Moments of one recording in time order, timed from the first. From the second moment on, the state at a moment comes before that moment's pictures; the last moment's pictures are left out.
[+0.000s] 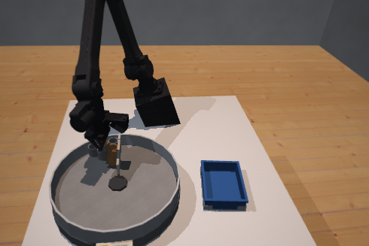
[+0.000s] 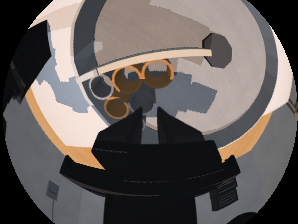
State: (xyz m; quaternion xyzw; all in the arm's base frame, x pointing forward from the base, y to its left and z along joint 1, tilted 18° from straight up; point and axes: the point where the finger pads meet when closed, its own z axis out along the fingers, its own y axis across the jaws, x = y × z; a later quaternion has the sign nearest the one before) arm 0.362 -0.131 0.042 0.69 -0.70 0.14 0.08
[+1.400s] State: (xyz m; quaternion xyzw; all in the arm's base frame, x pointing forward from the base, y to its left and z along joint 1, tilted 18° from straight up) arm 0.363 -0.131 0.043 0.69 -0.70 0.14 0.08
